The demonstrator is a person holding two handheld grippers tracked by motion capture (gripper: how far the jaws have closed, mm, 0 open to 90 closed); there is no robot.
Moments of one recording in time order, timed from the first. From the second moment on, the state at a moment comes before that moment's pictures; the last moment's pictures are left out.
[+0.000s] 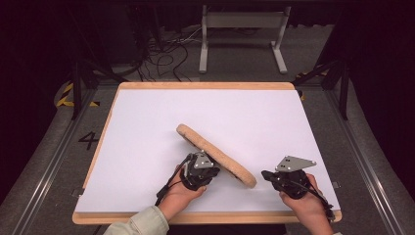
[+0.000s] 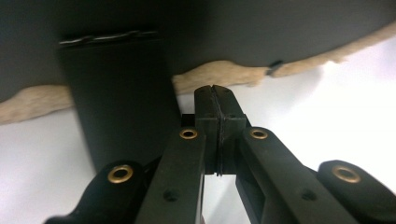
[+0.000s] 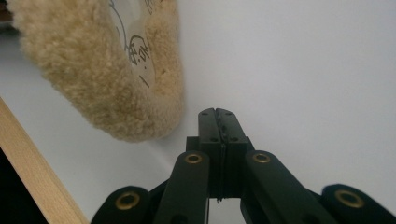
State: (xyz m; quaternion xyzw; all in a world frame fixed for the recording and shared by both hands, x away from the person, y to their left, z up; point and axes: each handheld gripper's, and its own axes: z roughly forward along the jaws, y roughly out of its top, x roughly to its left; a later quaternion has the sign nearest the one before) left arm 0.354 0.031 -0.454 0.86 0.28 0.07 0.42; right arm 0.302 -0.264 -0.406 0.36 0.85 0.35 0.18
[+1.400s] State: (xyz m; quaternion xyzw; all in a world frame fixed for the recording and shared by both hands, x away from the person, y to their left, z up) left arm 0.370 0.076 -0.449 0.84 0.33 0.09 0.42; right arm 0.308 -0.221 -0.414 0.31 0.87 0.35 0.16
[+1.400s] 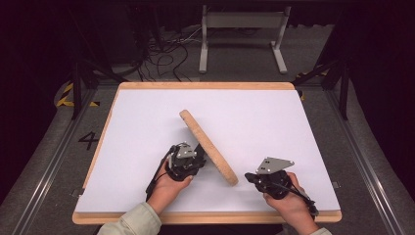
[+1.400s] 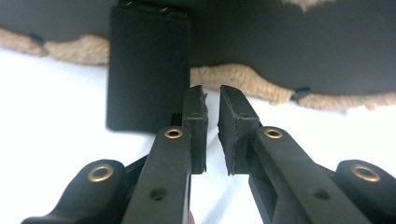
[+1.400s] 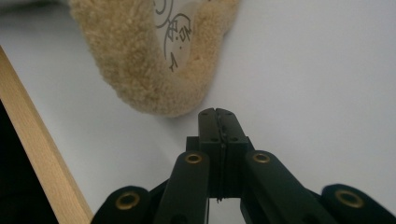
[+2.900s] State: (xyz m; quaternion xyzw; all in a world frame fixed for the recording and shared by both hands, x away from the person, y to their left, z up) left arm 0.316 0.183 -0.444 0.81 0.40 0.11 0.42; right arm 0.296 -0.128 -0.415 0.15 0.92 0.35 0.07
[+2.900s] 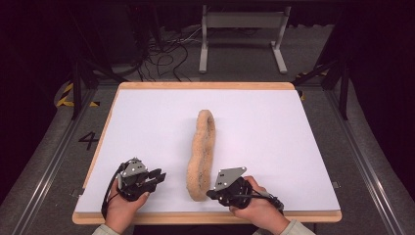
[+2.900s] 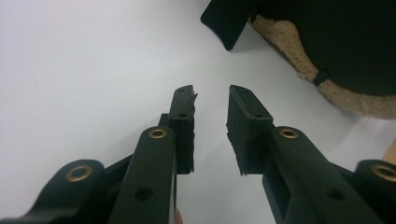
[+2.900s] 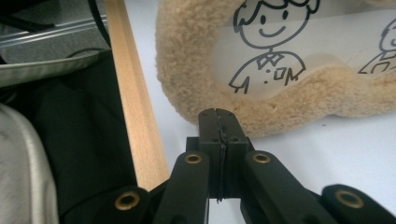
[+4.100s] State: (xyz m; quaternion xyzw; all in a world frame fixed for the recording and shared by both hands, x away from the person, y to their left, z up) left arm 0.305 0.172 -0.431 0.82 0.36 0.10 0.44; right arm 0.318 -0.118 -0.420 0.19 0.91 0.35 0.09
